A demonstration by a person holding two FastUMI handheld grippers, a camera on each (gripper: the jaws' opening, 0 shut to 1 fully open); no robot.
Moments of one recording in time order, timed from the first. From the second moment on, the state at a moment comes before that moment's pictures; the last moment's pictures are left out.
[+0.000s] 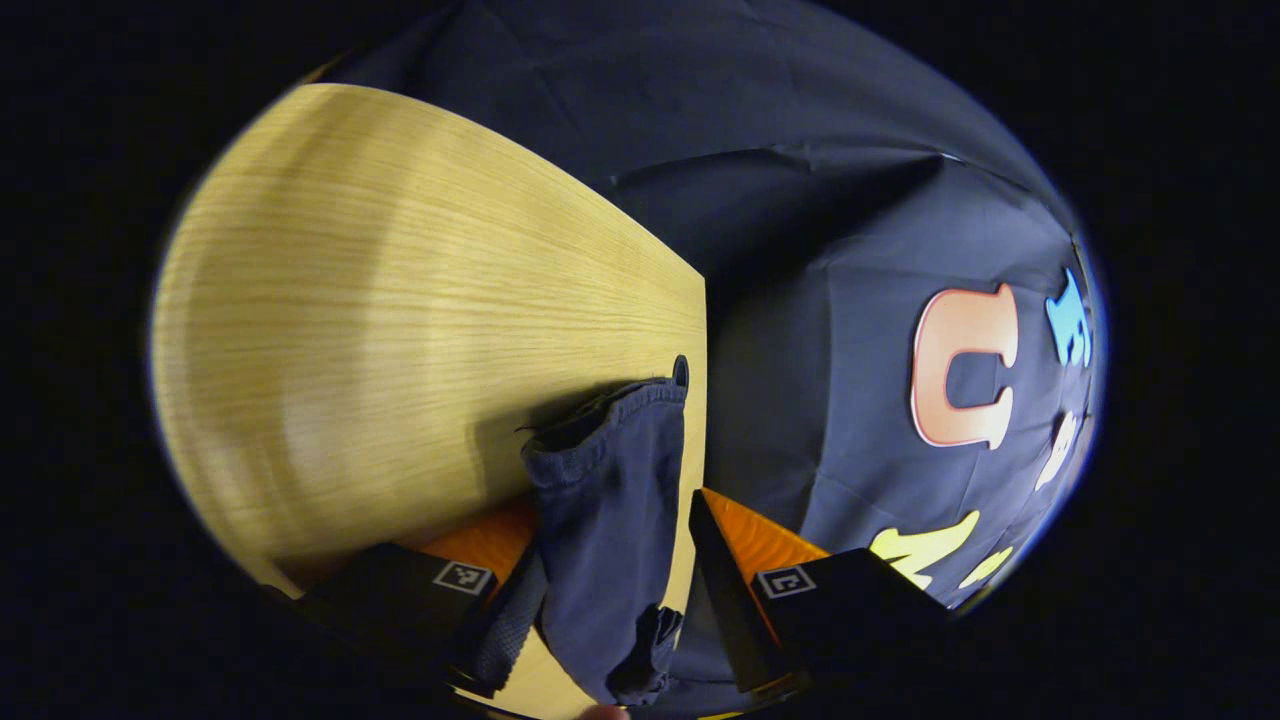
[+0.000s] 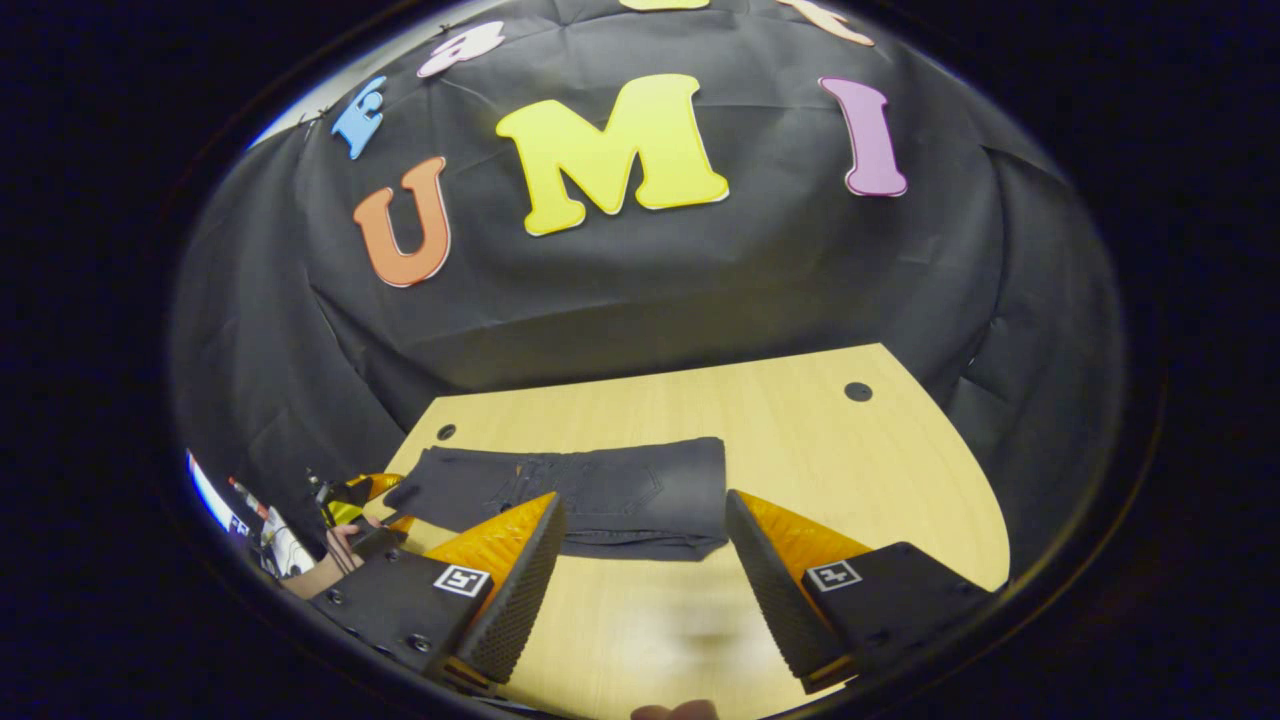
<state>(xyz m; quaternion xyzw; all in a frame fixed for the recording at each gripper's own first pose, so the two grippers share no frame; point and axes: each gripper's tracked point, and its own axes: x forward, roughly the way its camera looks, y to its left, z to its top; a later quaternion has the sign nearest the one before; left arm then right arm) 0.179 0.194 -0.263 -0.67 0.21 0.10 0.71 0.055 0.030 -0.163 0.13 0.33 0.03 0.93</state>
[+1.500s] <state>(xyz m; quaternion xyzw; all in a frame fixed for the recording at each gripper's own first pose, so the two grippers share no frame) 0.199 -0.115 -0.099 -0.07 0.21 -0.16 0.96 -0.043 -0.155 -0.178 0.18 0.28 -0.08 0.94</state>
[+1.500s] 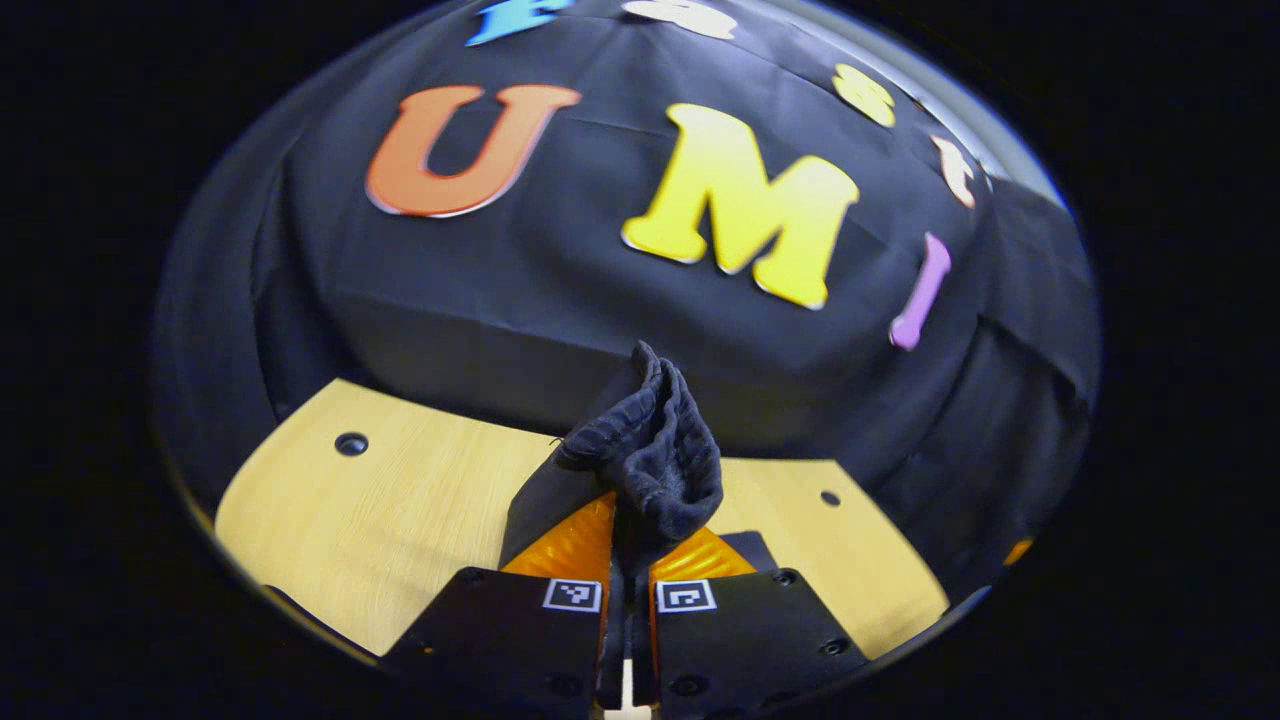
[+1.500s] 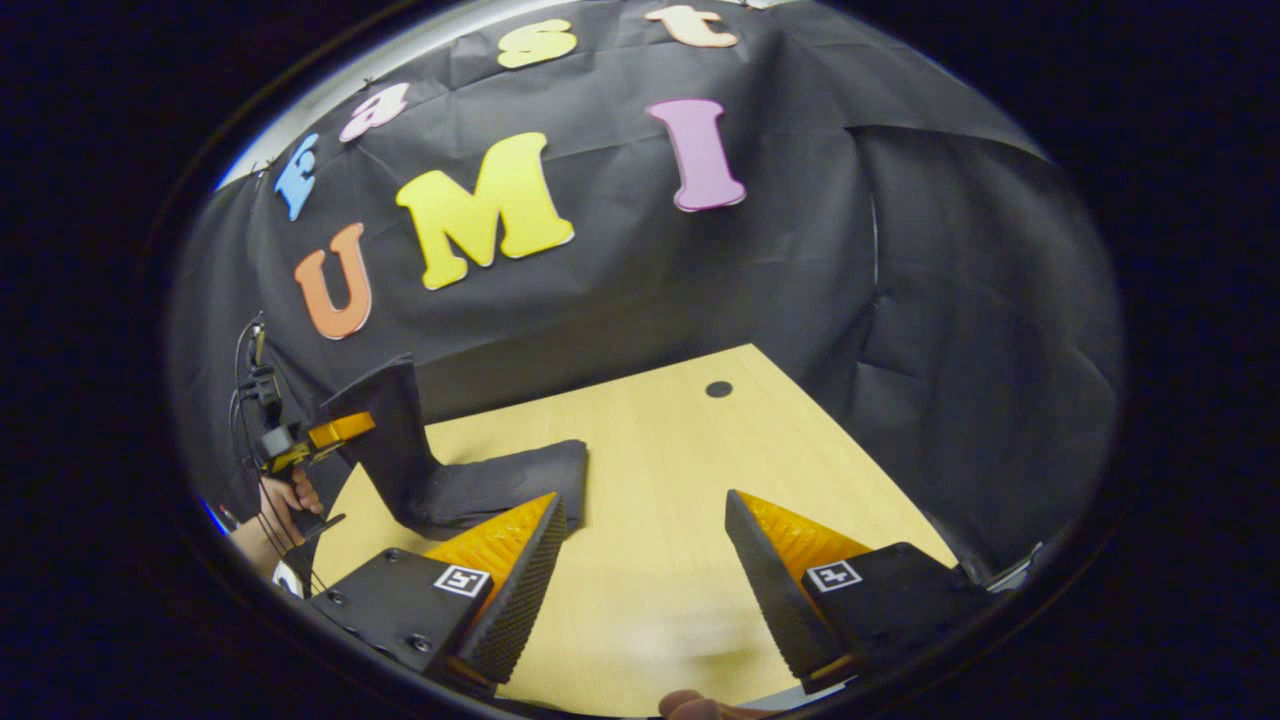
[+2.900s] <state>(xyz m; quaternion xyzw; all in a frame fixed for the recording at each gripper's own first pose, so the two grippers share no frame) 0.136 -0.155 -0.185 0.02 0.23 -0.19 0.95 -0.023 -0.117 -0.182 0.13 0.31 -0.01 0.94</state>
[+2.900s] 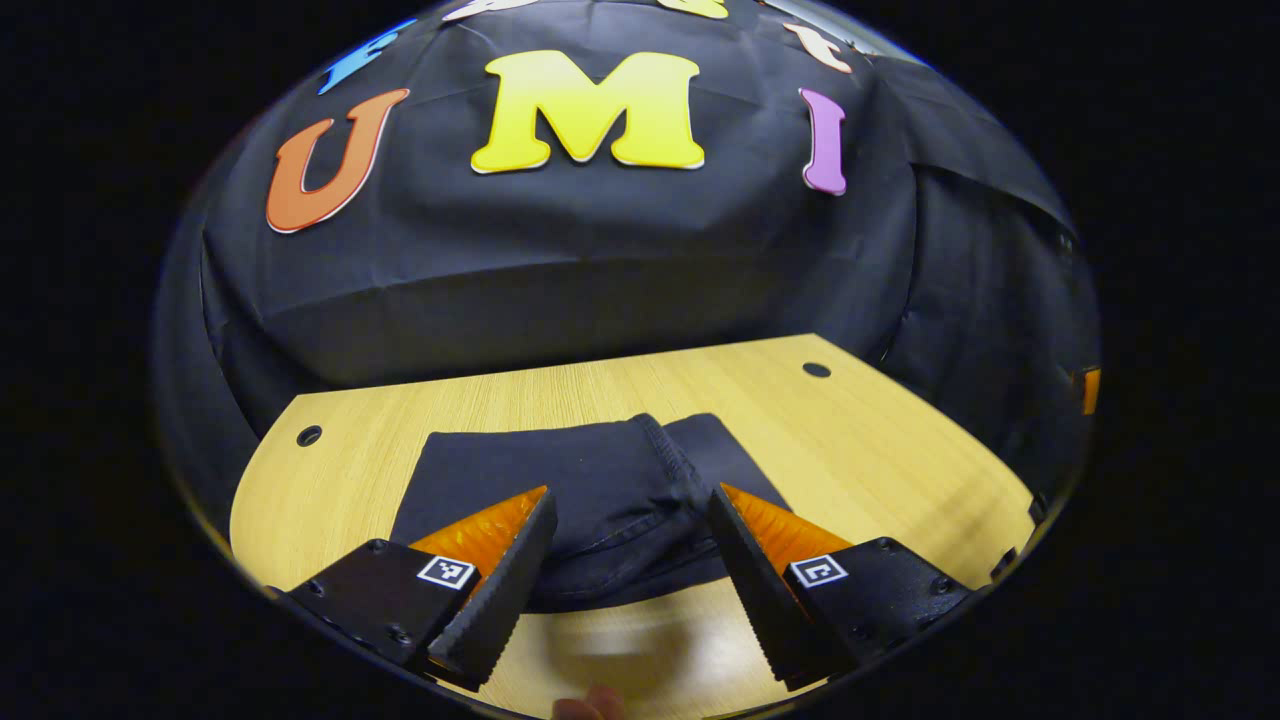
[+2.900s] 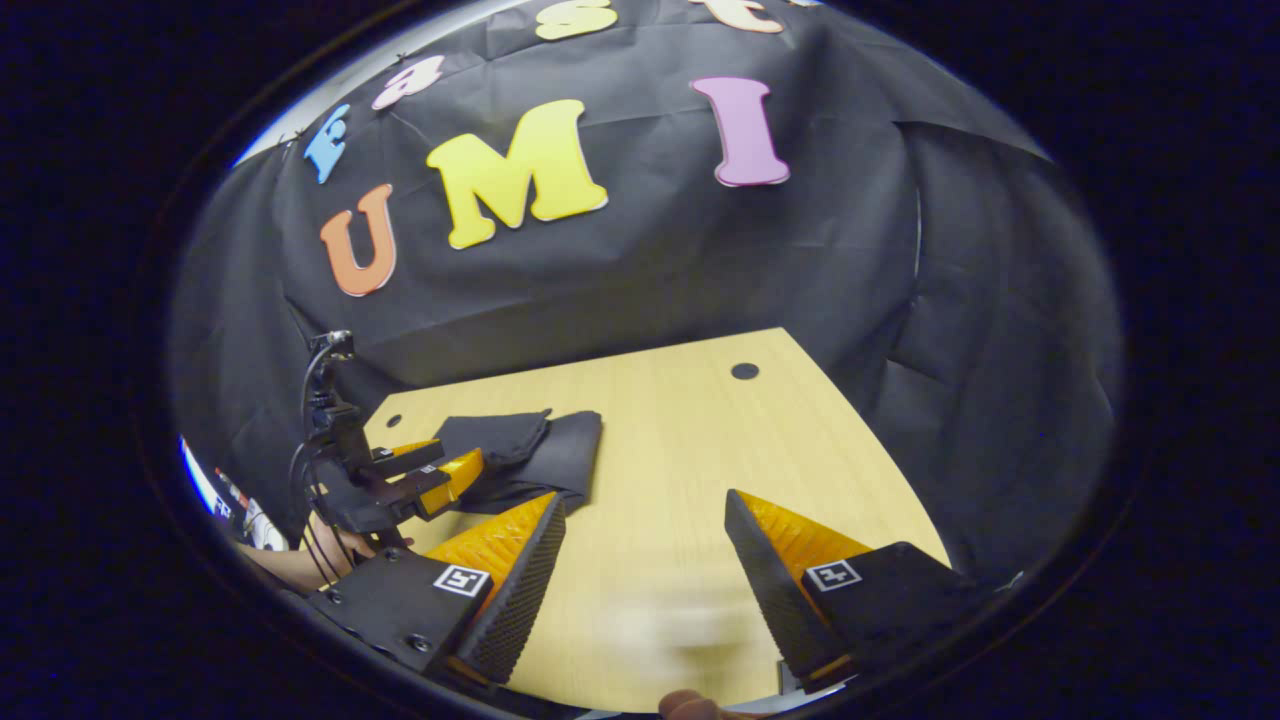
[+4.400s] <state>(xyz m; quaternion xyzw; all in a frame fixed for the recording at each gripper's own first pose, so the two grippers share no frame) 0.072 0.005 0.081 -0.05 0.00 -0.04 1.00 0.035 0.020 -0.021 0.04 0.06 0.01 1.00</state>
